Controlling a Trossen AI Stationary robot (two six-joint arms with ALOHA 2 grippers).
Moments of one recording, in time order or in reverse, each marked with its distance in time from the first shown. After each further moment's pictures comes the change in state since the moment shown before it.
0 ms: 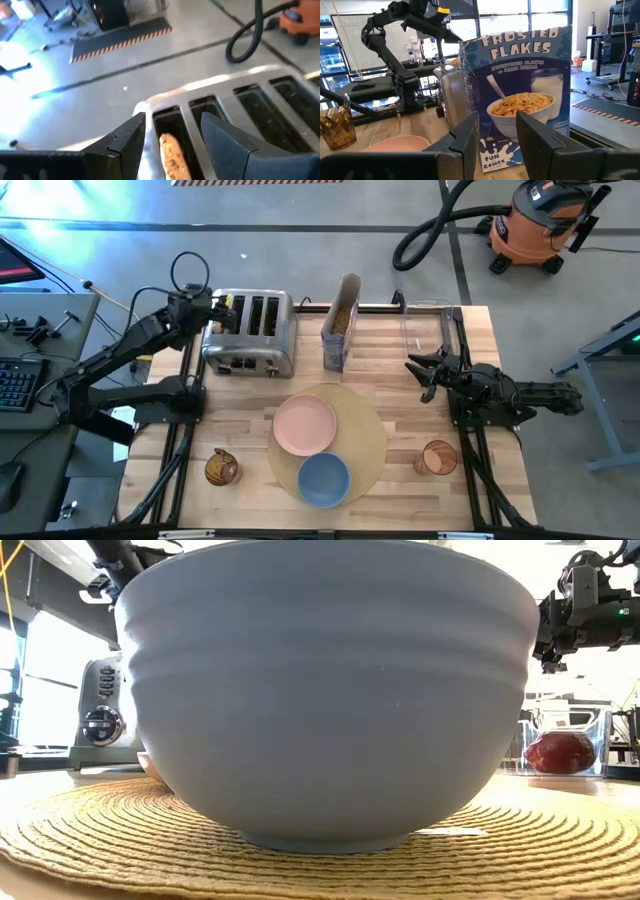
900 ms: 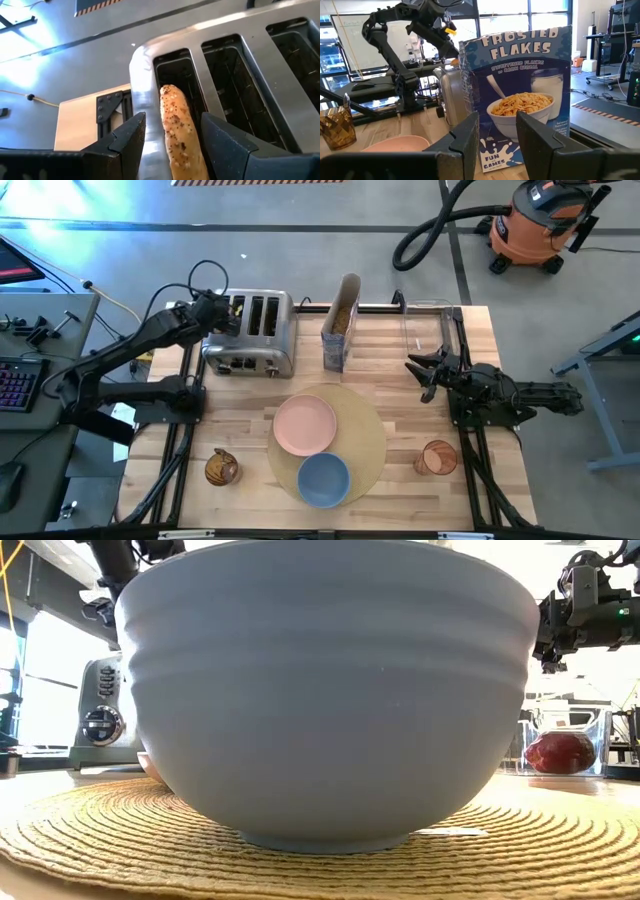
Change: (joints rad) left arm 0.023 0.126 0.000 -0.172 0.032 -0.167; right arm 0.000 0.000 0.000 0.000 0.000 0.000
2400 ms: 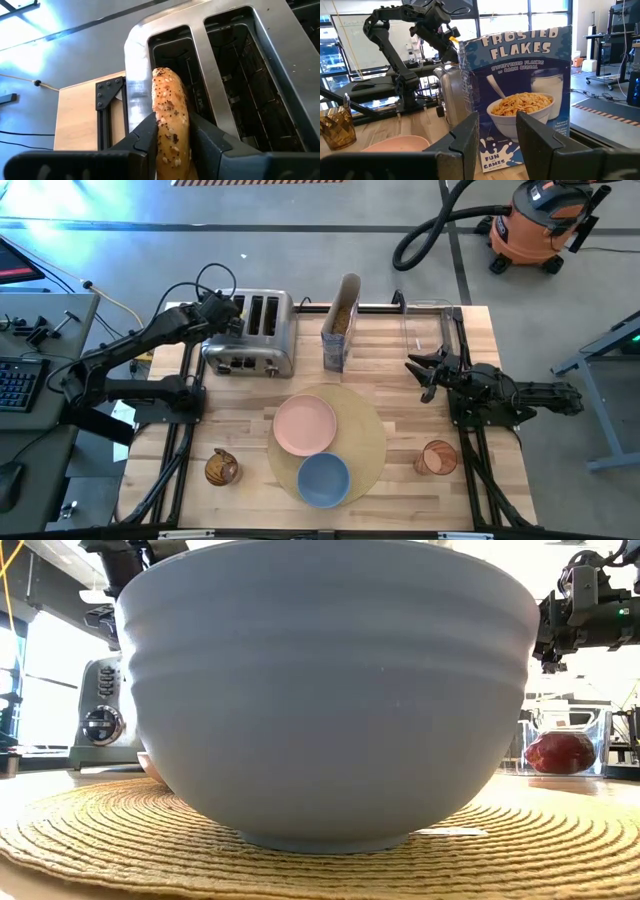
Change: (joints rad) left arm 0.000 0.074 0.000 -0.035 0.017 -0.053; right arm 0.000 0.000 0.000 0.000 0.000 0.000
